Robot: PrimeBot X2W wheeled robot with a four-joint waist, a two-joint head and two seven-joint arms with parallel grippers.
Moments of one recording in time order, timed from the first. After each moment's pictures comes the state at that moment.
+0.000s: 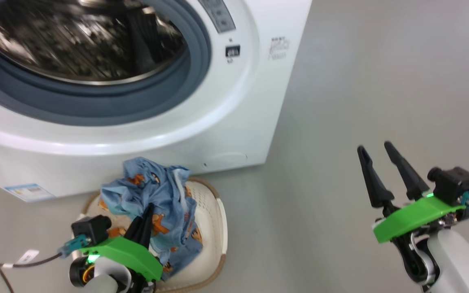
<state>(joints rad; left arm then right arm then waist) -0.47 0.17 -0.56 0.84 -0.89 -0.13 -0.25 -0.32 -0.26 0.29 0.35 0.59 0.12 -0.25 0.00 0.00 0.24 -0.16</state>
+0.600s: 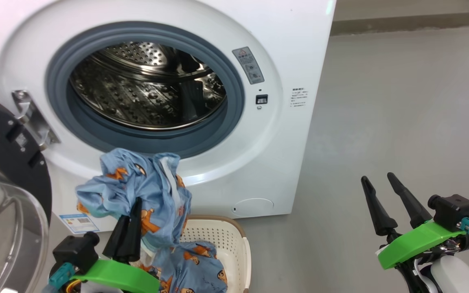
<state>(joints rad) -0.20 0.23 -0.41 0.28 -0.64 0.04 -0.25 -0.21 -0.27 0.29 0.37 0.59 0.12 -0.25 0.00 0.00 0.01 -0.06</state>
